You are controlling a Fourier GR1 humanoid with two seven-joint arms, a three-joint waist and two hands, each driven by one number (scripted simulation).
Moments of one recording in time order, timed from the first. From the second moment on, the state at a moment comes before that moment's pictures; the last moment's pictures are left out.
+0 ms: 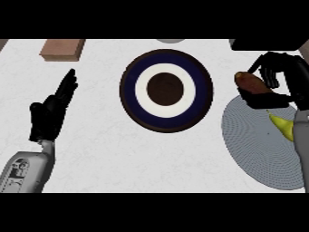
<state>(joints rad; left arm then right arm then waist) -0.25 0.23 -0.04 -1.42 -0.04 0.08 0.09 -0.47 -0.26 -0.15 -1.51 0.58 0.18 0.06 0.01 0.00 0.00</state>
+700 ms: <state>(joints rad) -0.25 0.21 -0.04 -1.44 -0.07 0.07 0.10 -0.81 -0.06 0.00 -1.05 0.73 0.04 0.14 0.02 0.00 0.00</state>
